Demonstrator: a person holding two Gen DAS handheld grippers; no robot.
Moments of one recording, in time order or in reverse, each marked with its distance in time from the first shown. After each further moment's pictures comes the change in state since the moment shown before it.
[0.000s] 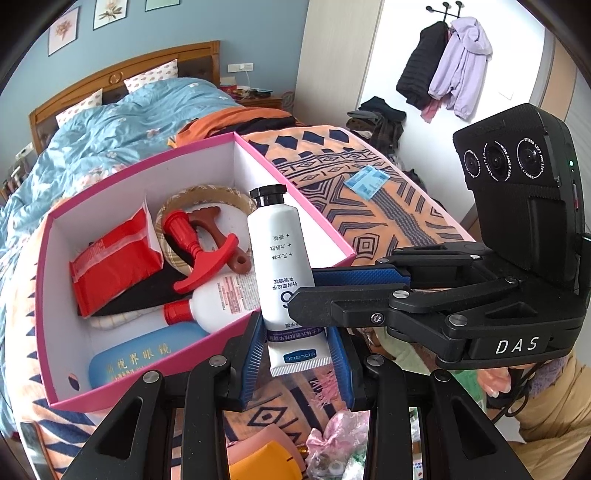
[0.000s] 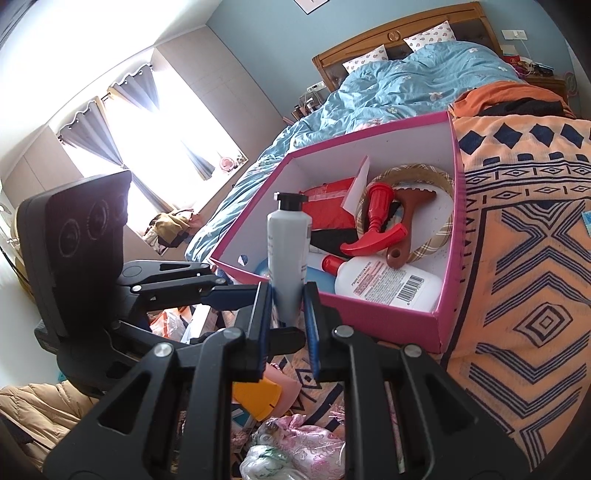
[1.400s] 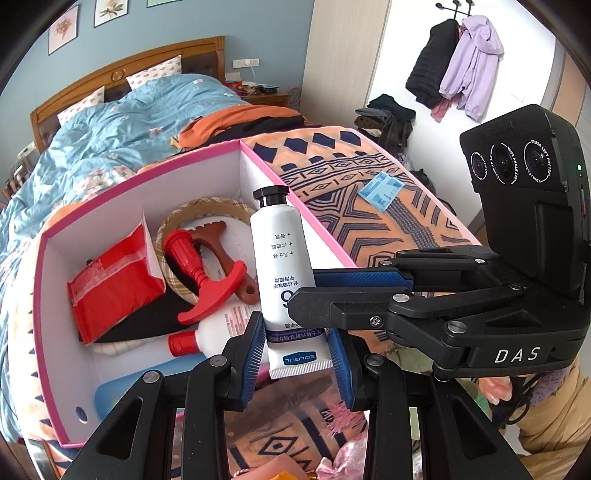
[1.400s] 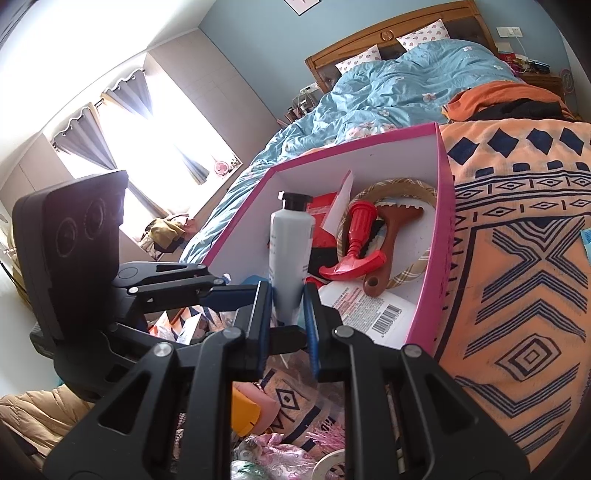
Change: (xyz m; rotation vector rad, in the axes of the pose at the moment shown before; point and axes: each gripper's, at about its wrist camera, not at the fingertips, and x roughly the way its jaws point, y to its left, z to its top) left arm 0.019 0.009 0.031 -0.014 0.018 0.022; right arm 0.003 -0.023 0.024 0.019 -0.002 -0.009
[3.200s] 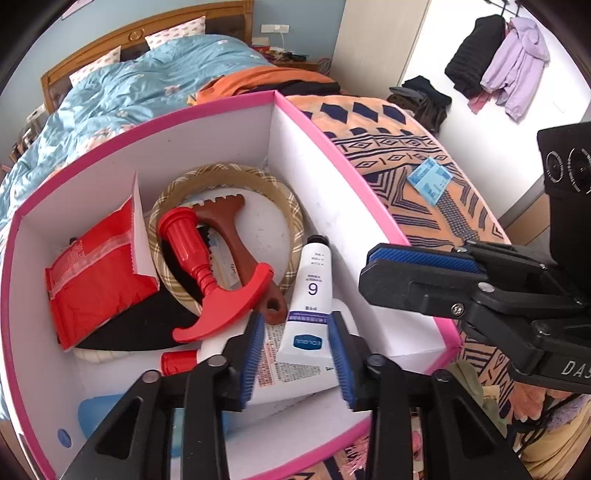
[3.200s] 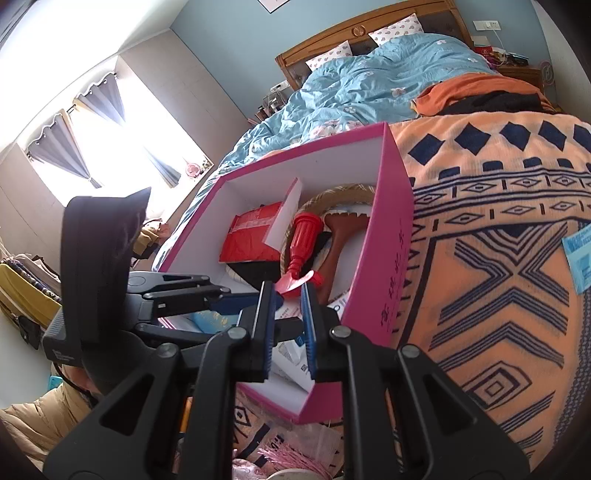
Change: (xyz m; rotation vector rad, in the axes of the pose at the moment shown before) left arm 0.070 0.028 0.020 -0.105 0.130 0.040; right arm 0.010 -0.042 0.018 0.046 0.012 -0.094
